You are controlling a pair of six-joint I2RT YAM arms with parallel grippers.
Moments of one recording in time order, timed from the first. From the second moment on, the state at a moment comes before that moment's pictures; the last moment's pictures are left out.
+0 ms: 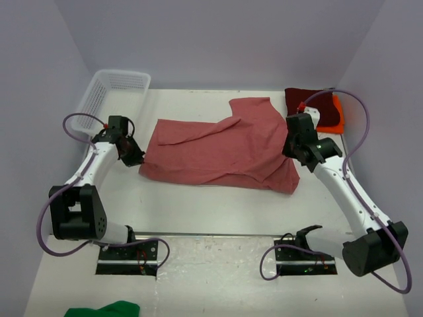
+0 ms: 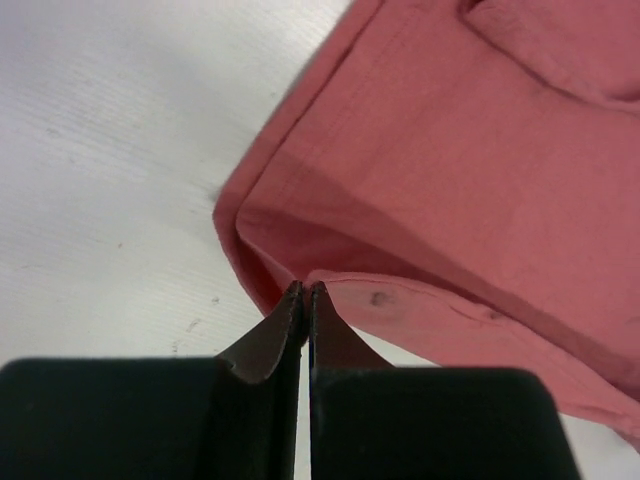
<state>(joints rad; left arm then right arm) 0.02 1.44 1.02 -0.71 0.01 -0.60 0.33 1.21 1.14 -0.82 0.41 0.49</state>
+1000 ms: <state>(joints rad) 0.02 0.95 1.66 -0.17 0.49 -0.46 0.40 0.95 2.28 -0.71 -0.12 0.00</state>
